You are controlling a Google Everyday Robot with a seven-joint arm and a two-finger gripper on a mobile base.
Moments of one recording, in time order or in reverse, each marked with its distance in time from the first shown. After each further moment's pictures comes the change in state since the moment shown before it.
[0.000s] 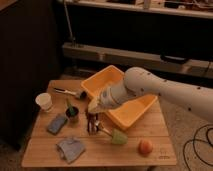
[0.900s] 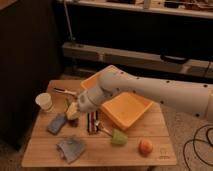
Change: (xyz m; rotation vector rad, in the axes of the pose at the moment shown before) arm 0.021 0.066 0.071 -0.042 0.133 -0.243
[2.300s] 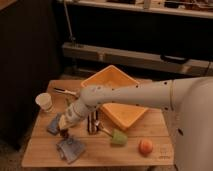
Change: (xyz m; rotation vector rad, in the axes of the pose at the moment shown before) arm -0.002 -0.037 0.093 0.061 0.020 -0.039
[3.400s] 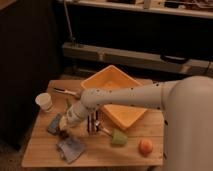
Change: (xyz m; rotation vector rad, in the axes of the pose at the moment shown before) arm -0.008 -0.024 0.031 -0.022 -0.003 0.053
